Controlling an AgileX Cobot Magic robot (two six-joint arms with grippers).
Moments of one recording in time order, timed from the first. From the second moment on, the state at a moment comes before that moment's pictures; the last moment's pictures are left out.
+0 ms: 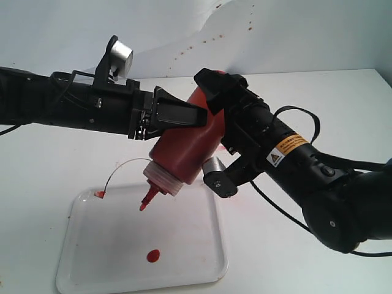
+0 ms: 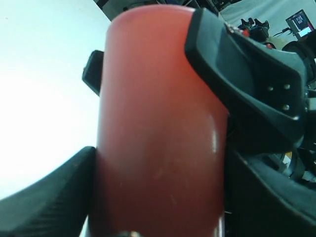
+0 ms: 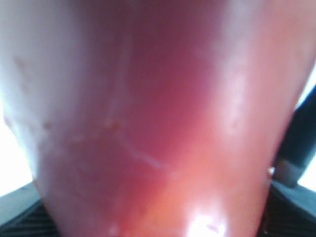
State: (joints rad) left arm -0.26 1.85 -1.06 -1.60 1.15 1.32; right arm 0.69 1.73 -0.64 0.14 -1.04 -2.13
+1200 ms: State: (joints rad) left arm -0.26 1.85 -1.06 -1.57 1.15 1.31; right arm 0.69 1.73 -0.64 0.15 -1.04 -2.13
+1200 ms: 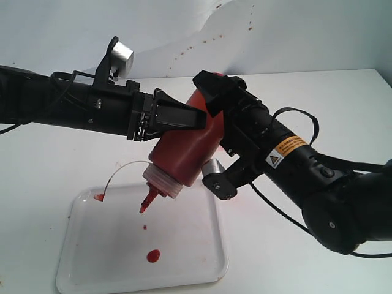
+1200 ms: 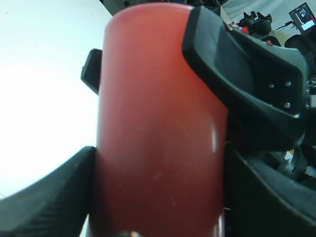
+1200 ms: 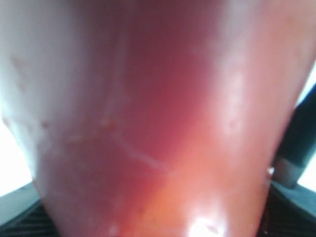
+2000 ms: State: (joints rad) left arm -0.26 1.84 -1.06 -1.55 1.12 1.33; right arm 0.69 1.73 -0.64 0.17 -1.04 -2.13
